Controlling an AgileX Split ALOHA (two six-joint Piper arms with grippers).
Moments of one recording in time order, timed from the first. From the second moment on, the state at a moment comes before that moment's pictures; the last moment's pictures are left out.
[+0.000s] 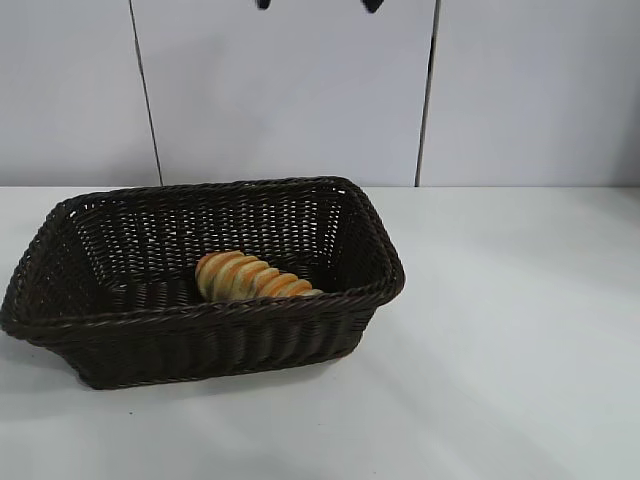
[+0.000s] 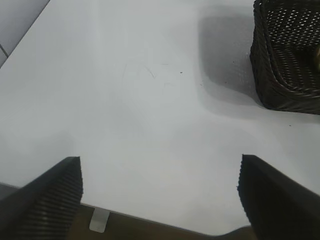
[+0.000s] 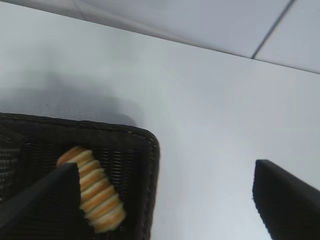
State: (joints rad) left arm 0.19 -0.02 -0.54 -0.04 1.29 0.01; right arm 0.41 1.78 -2.01 -0.14 1.26 0.17
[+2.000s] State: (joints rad) left arm 0.19 -0.02 -0.54 -0.04 1.29 0.01; right arm -0.08 -0.02 -0.51 -0.02 1.21 0.00
